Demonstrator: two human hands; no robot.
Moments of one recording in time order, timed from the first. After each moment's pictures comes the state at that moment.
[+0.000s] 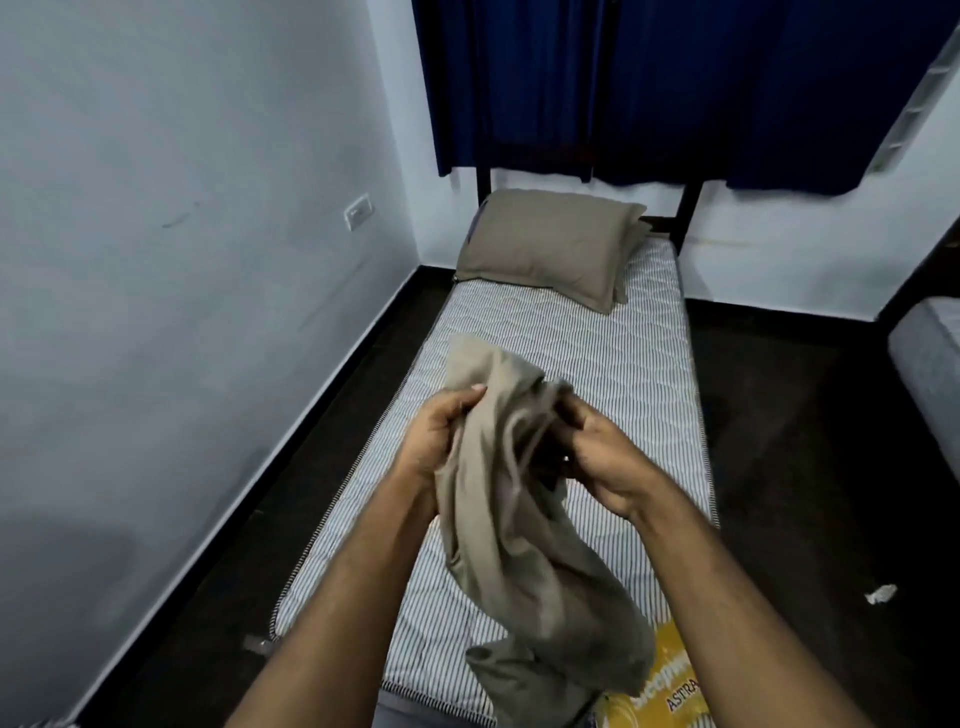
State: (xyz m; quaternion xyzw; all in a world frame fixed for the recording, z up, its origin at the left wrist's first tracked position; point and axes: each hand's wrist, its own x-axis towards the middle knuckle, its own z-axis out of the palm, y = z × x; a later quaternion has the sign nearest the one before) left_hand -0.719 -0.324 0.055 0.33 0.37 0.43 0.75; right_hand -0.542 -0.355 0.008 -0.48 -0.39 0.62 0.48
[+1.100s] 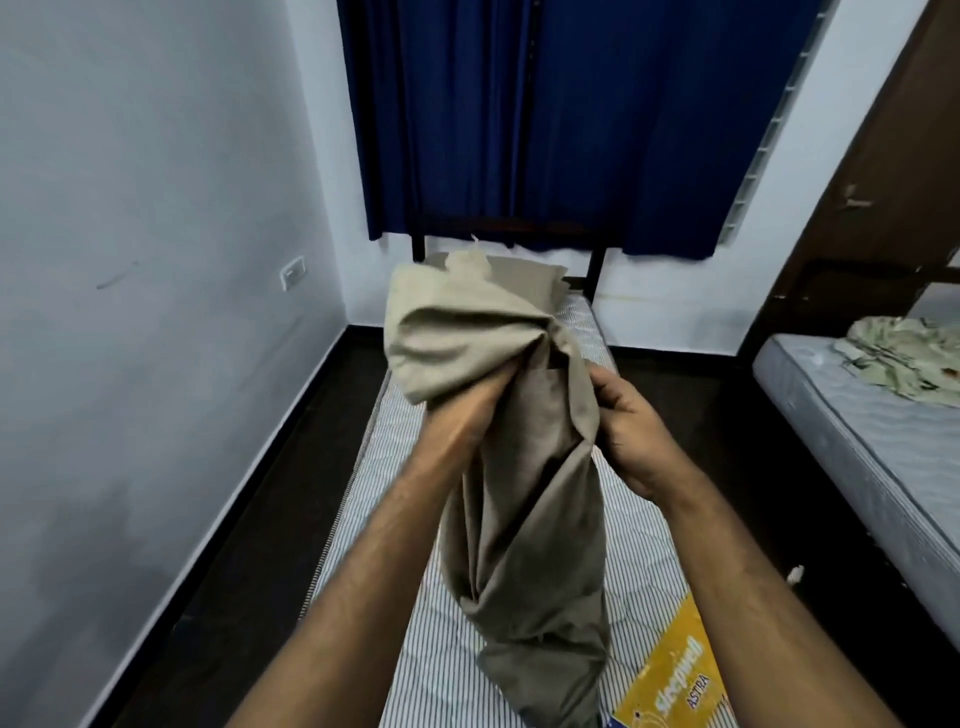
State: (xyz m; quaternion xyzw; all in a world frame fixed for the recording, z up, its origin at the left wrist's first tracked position) left_hand -0.826 -0.310 0.133 0.55 0.35 0.39 0.65; right_hand -0.661 -0.371 0.107 -0.45 -0.48 0.42 0.63
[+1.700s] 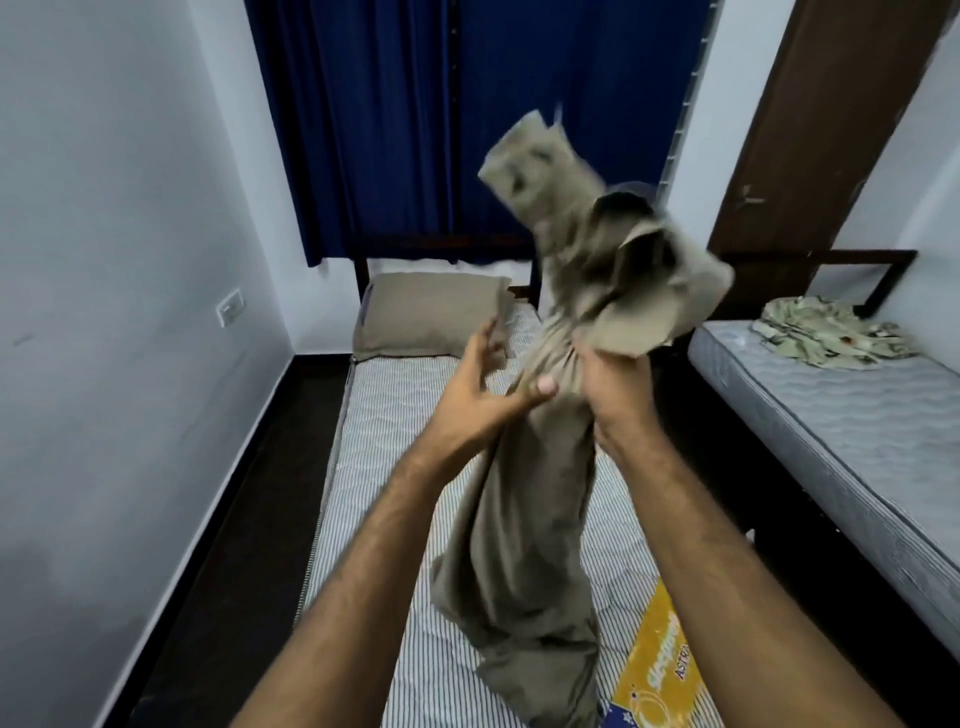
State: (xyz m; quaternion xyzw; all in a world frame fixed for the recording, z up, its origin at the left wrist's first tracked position) left_hand -0.820 -0.295 0.141 0.70 0.20 0.34 0.59; right_hand -0.695 -0.370 0.169 -0.57 -0.31 0.12 0.75
